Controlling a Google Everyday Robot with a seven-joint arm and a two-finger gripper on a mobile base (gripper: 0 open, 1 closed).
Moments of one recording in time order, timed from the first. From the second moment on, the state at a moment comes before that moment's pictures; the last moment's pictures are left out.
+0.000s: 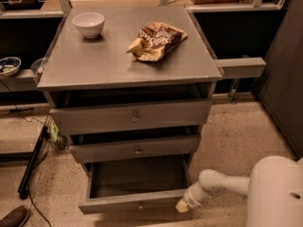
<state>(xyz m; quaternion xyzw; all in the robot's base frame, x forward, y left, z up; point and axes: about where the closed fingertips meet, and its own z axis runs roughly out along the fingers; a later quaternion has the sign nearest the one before) 0.467 -0.142 0.211 -0.40 0.88 0.23 0.07</state>
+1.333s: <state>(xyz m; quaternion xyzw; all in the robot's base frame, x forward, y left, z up) 0.463 -0.161 0.211 -0.38 0.89 0.23 0.09</state>
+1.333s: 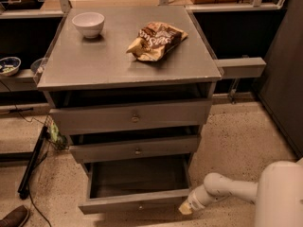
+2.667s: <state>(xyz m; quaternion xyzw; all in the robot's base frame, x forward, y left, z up) 0.505 -0.146 0.184 -0.35 0.90 0.22 0.09</state>
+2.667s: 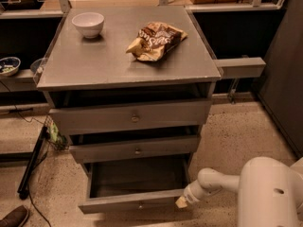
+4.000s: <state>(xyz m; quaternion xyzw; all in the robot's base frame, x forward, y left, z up) 0.514 -0.139 0.189 -0.36 0.90 0.23 0.10</state>
